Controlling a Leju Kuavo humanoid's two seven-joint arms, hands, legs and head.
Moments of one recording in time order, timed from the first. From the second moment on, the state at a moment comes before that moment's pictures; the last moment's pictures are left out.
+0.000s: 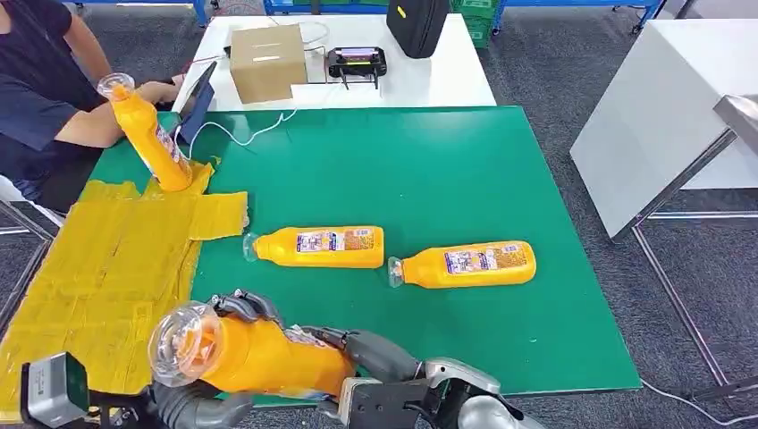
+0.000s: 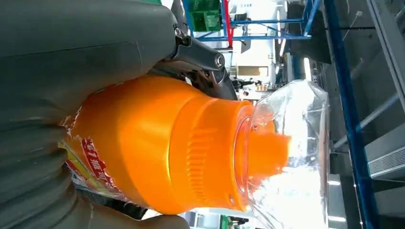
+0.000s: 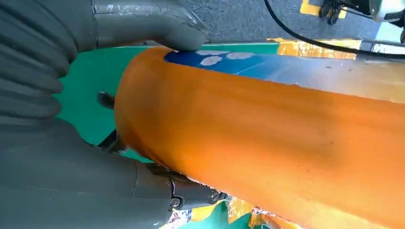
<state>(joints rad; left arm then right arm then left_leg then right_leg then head) 0.16 0.10 -0.39 -2.06 0.33 -0.38 -0.11 -0.15 -0.19 0.86 -1.74 0.15 0.32 0.08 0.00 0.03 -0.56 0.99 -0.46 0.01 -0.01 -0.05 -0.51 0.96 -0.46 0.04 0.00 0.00</state>
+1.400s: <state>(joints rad) 0.25 0.19 -0.17 -2.05 -0.85 0.10 -0.15 0.29 -0.46 0.66 -2.10 0.43 -0.10 0.13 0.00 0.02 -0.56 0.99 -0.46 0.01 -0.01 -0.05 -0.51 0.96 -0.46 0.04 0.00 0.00</state>
